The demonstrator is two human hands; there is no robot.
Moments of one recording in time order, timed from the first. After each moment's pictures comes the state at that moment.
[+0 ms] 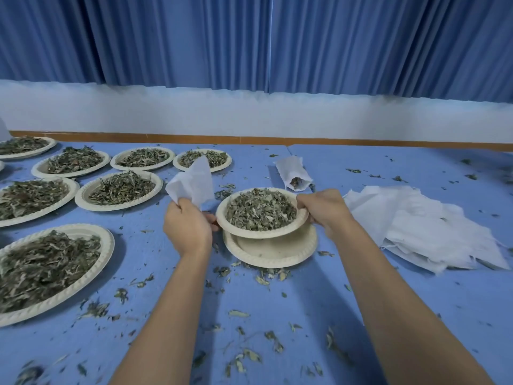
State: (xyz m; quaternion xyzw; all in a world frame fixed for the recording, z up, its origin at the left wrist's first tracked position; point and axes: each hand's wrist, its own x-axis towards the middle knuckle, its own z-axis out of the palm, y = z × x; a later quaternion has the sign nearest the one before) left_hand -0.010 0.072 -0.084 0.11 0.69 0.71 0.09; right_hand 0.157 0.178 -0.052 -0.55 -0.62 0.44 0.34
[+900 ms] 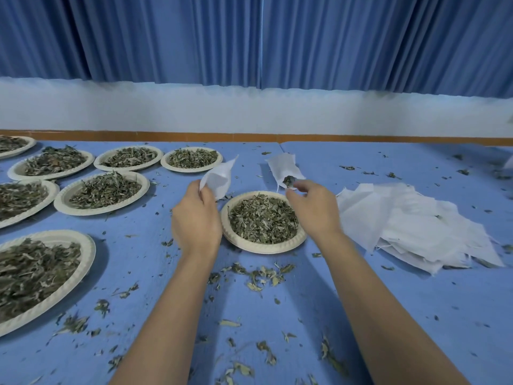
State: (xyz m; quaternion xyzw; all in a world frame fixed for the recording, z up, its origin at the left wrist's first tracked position) left_hand 0.003 0.088 -0.083 0.30 0.78 0.55 -0.05; right_hand 0.156 0.174 -0.063 -0.51 -0.74 0.25 0.35
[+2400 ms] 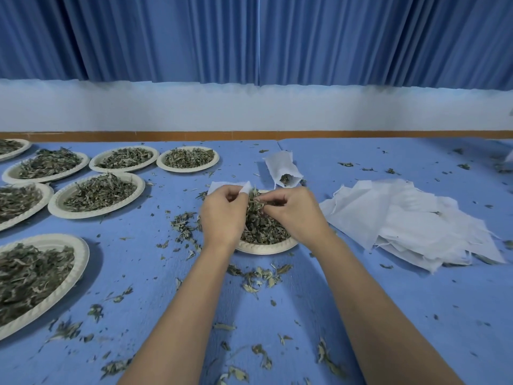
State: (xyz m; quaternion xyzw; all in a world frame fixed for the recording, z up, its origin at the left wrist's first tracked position) left_hand 0.037 0.103 -0.070 0.37 0.72 0.58 0.11; right_hand 0.148 0.167 -0.068 -0.37 -0.79 0.34 0.34
